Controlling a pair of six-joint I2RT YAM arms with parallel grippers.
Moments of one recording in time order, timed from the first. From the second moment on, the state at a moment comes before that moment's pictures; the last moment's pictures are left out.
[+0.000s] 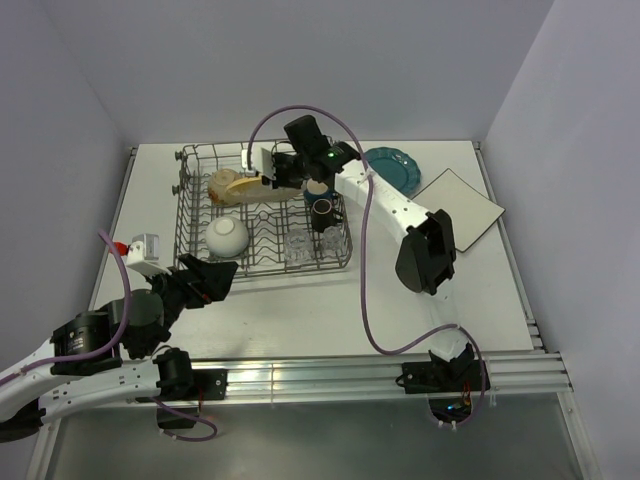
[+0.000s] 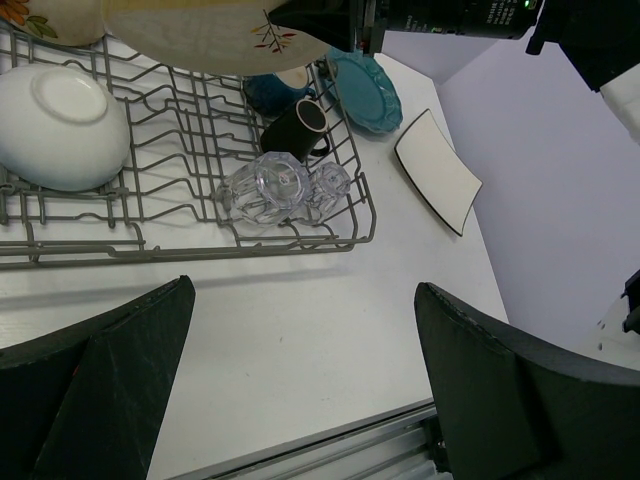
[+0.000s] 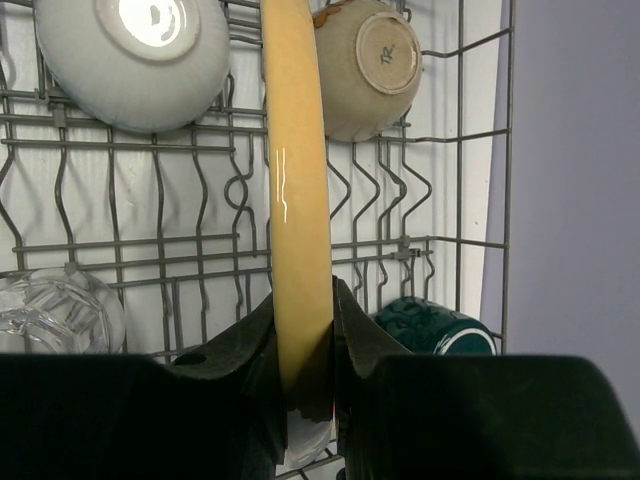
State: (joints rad) left arm -1.25 0.41 0.86 -0.75 -0.85 -0.92; right arm 0.67 2.14 2.12 -0.66 -0.41 -0.98
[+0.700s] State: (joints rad) left arm -1.25 0.42 0.86 -0.75 -0.85 -0.92; right arm 0.68 2.23 2.16 -0.67 -0.42 -0.96
